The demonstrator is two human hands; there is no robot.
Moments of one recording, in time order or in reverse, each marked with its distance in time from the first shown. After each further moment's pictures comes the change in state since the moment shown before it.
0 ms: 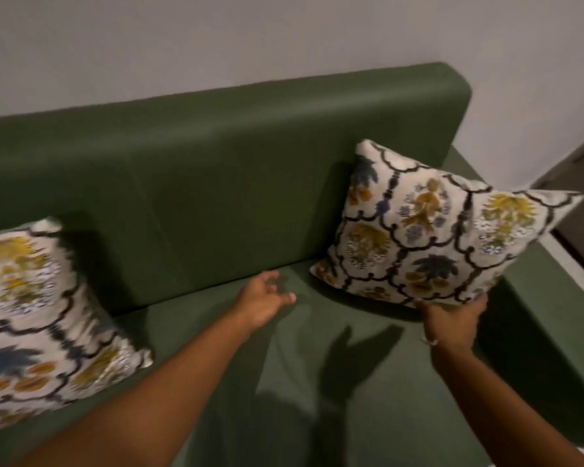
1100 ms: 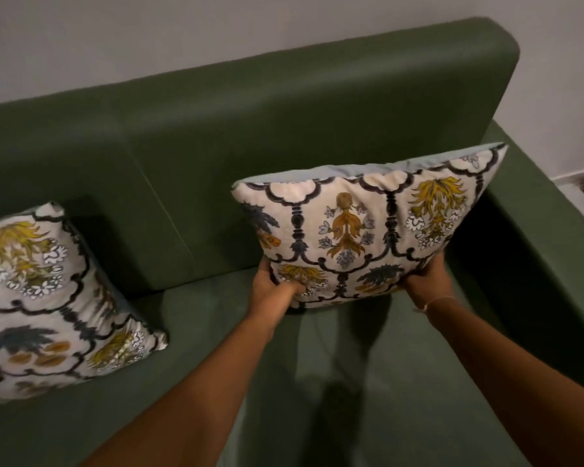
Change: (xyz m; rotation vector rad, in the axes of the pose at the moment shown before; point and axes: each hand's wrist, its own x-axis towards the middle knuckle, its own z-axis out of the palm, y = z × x) left_hand 0.023 -0.020 0.031 -0.328 0.297 0.112; right_hand 0.044 -0.006 0.062 -0.138 -0.471 -0.167
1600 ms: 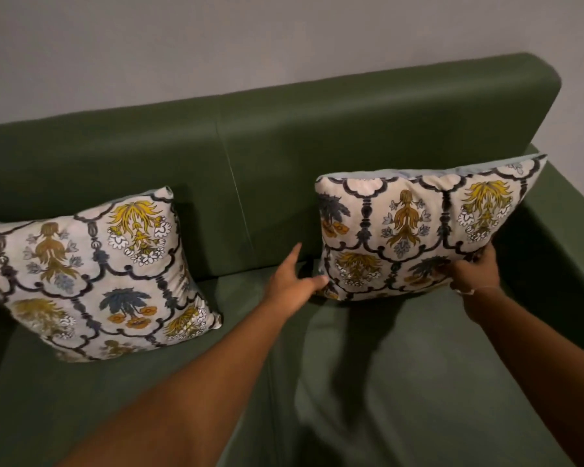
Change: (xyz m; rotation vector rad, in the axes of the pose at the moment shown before) left_hand -0.033 0.024 -0.086 0.260 -0.153 0.025; right_hand -0.055 -0.053 0.007 0.325 0.101 -0.038
